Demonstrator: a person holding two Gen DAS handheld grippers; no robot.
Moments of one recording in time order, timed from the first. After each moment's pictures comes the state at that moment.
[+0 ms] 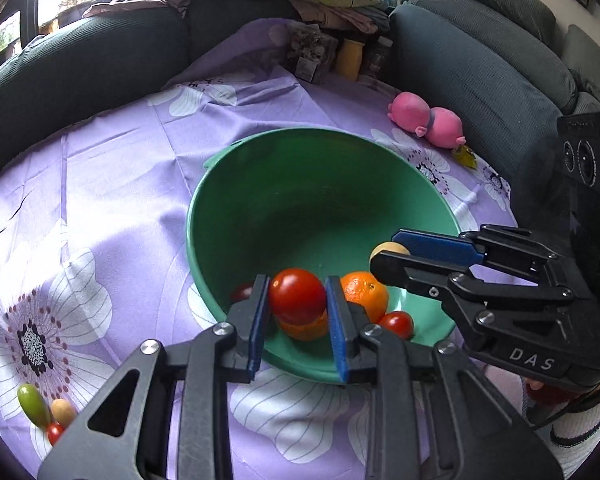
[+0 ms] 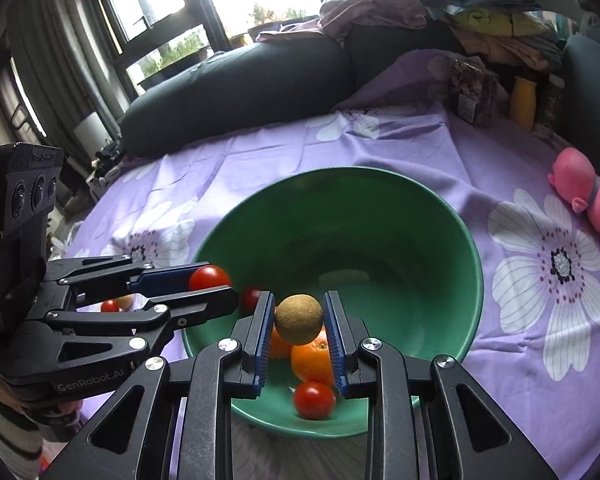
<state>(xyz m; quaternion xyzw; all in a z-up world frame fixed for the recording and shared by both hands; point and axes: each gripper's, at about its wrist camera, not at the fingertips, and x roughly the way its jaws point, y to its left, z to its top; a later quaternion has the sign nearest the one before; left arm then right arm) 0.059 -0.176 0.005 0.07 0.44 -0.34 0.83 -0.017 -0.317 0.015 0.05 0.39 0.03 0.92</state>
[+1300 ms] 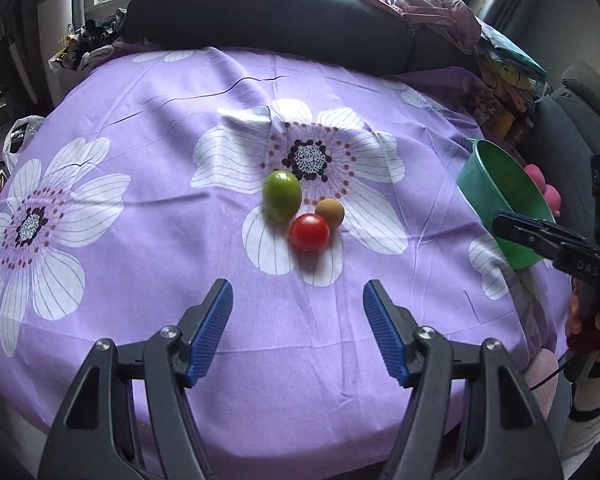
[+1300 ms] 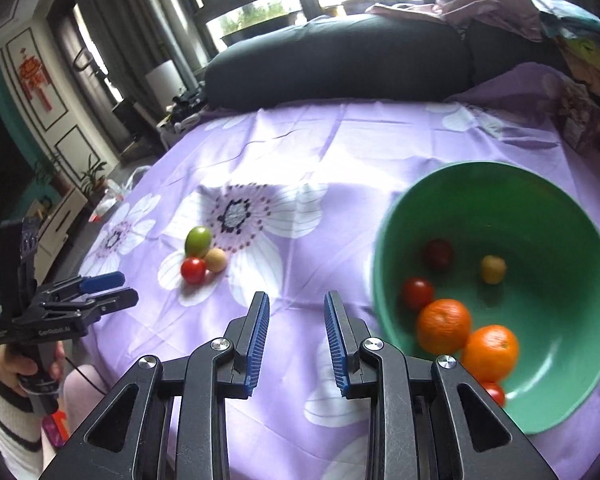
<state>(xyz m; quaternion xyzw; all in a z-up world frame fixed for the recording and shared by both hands) -0.030 0.075 -0.011 -0.08 0.46 -0.11 0.88 -0.001 -0.194 -0.009 0.00 0.43 0.18 0.88</state>
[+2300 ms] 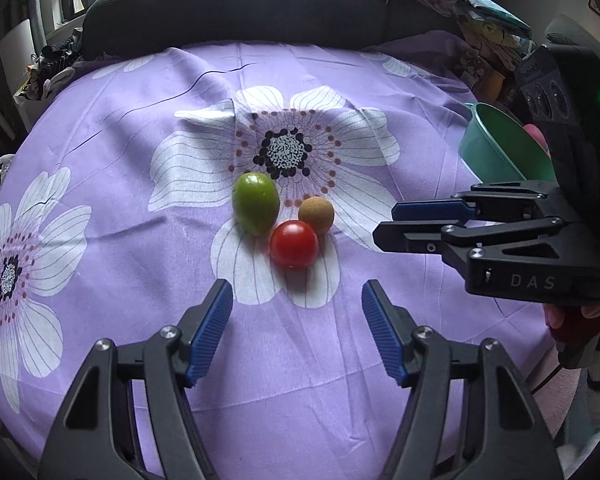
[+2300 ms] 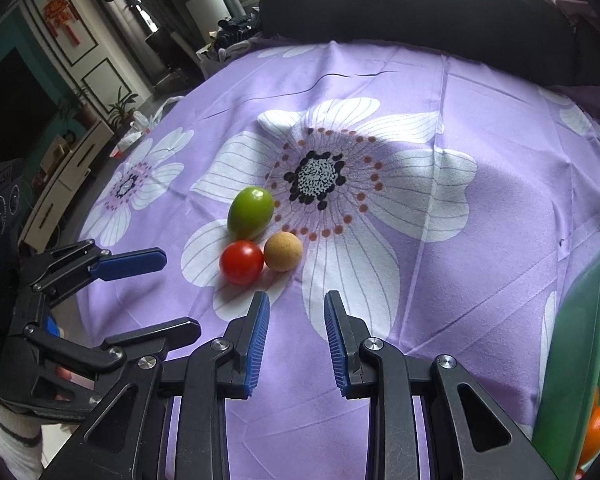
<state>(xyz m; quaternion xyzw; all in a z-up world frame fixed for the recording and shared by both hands) 0.004 0.053 -0.034 -0.01 0.48 -0.15 0.86 0.047 -0.117 -0.052 -0.05 0.50 0.24 0.83</state>
